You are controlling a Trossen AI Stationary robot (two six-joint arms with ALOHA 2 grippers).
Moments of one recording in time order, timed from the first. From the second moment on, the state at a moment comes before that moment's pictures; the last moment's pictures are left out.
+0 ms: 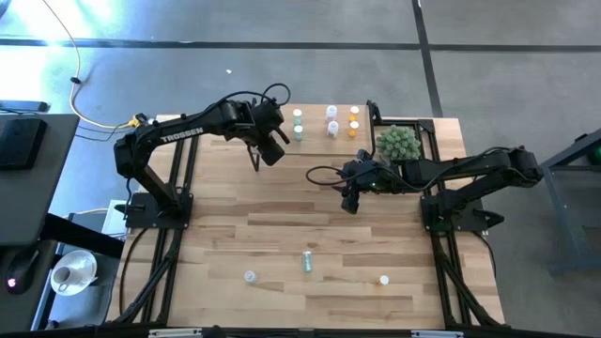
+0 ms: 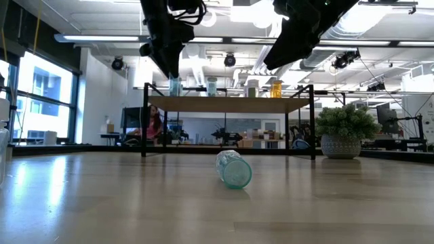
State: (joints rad) left arm 0.51 1.62 1.55 -1.11 -0.23 -0.23; right arm 0.03 1.27 0.93 -0.36 0.31 0.16
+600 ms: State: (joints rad) left arm 0.51 1.62 1.55 -1.09 -0.23 -0.21; right arm 0.03 1.27 0.93 -0.36 0.31 0.16
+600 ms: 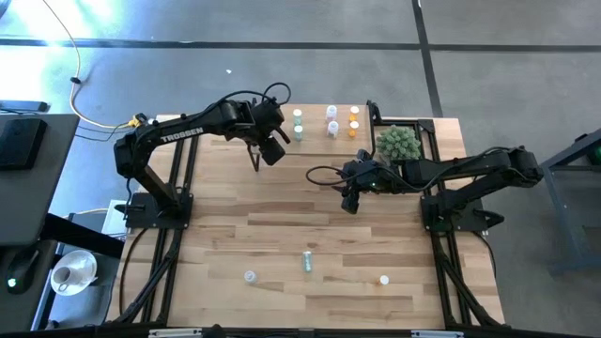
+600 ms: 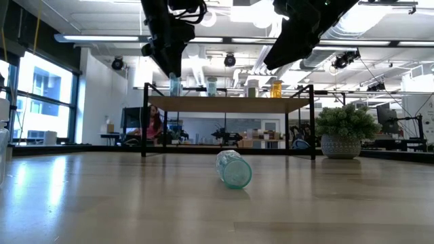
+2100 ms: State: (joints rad) left arm 0.11 1.28 1.17 -0.93 -0.16 -0.27; right arm 0.54 1.27 0.93 -0.81 0.29 0.68
